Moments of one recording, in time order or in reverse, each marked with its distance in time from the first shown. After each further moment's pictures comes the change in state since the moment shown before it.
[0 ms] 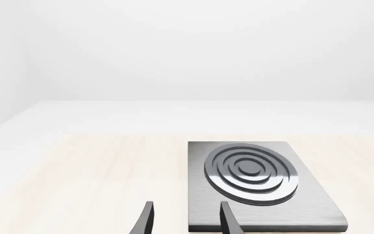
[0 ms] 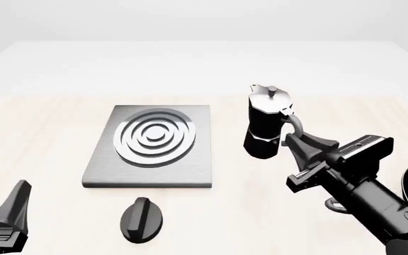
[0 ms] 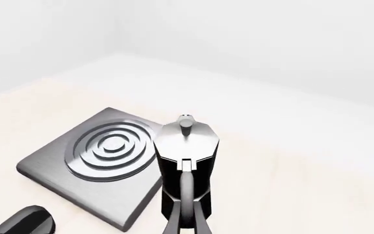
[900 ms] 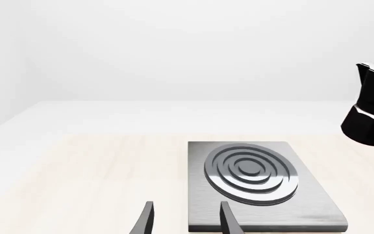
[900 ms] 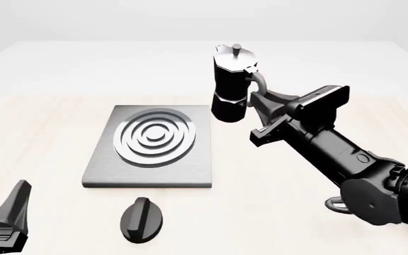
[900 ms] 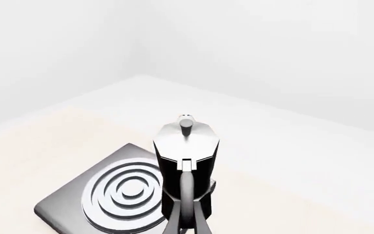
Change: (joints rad) left arm 0.000 0.000 0.000 0.000 0.000; right arm 0.090 0.201 -0.316 0.035 0.002
